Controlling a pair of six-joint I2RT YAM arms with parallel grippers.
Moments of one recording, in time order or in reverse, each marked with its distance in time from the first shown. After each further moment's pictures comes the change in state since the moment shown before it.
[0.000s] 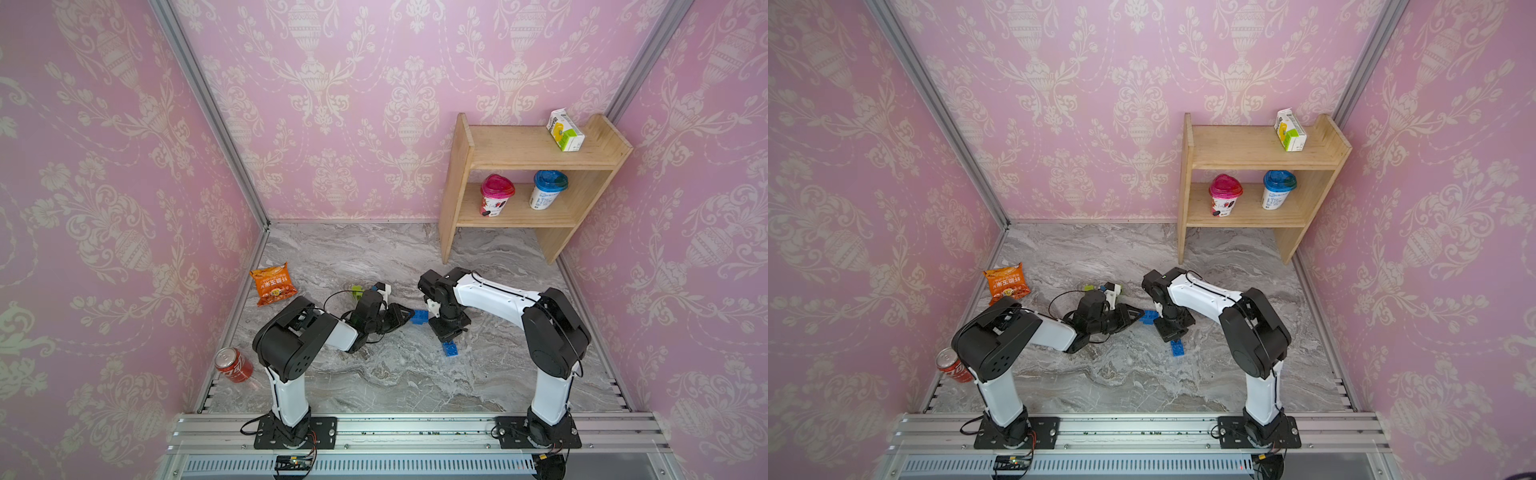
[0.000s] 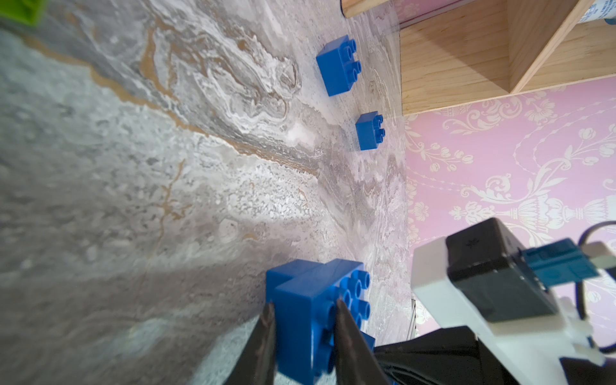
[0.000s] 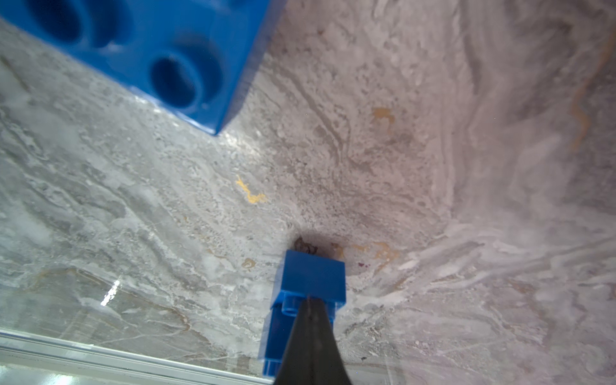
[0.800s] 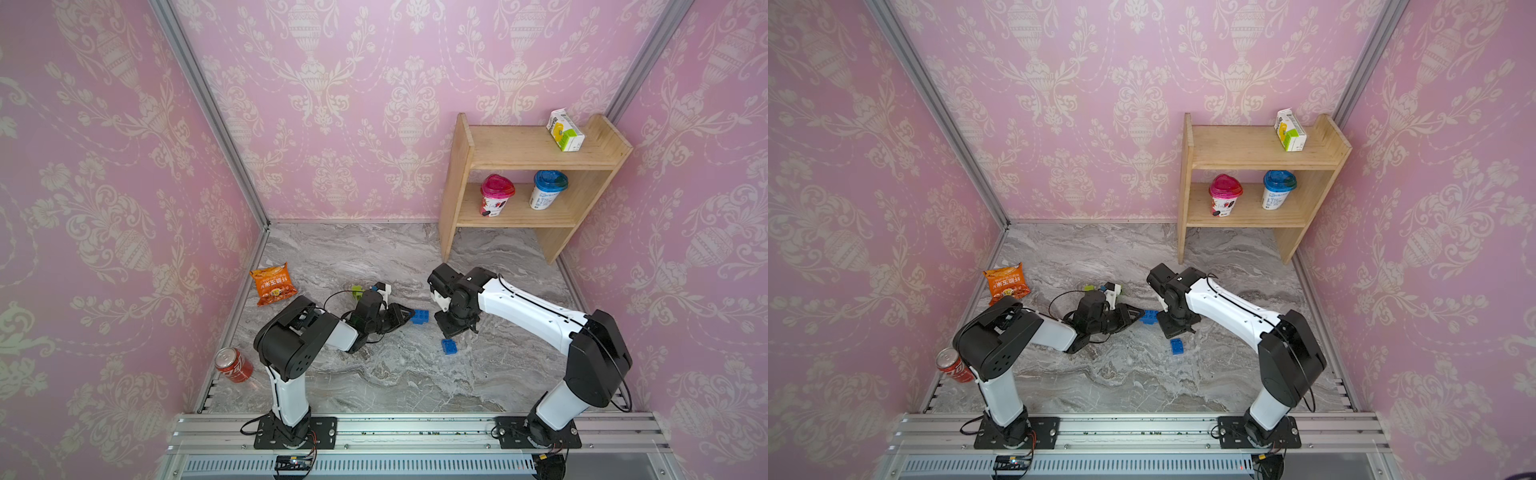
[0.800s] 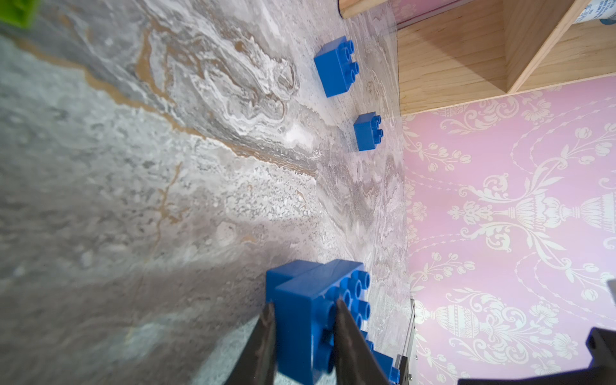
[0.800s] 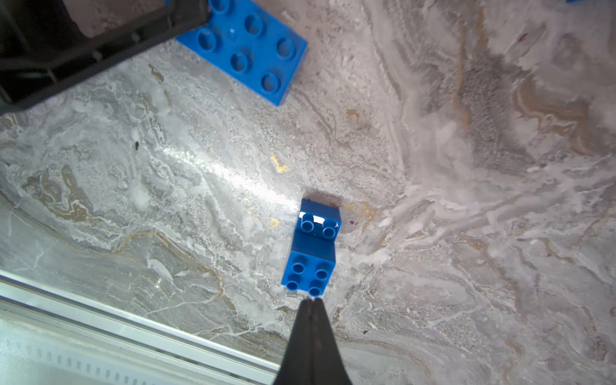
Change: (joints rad) left arm 0.000 0.008 -0.001 0.018 0.004 0.000; right arm 0.032 -0.243 -0.068 0.028 0.021 0.074
